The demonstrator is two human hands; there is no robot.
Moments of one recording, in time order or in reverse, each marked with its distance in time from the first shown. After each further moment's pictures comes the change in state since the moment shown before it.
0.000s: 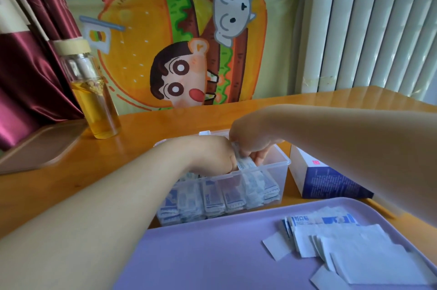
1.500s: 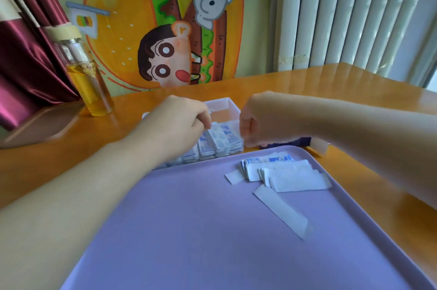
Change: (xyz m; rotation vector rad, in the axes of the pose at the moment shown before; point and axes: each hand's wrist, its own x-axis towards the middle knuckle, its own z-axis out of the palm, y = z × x) left_hand -0.087 0.029 0.023 -0.194 0.690 0.030; right_hand -0.137 0.040 0.029 -0.404 0.307 -0.210
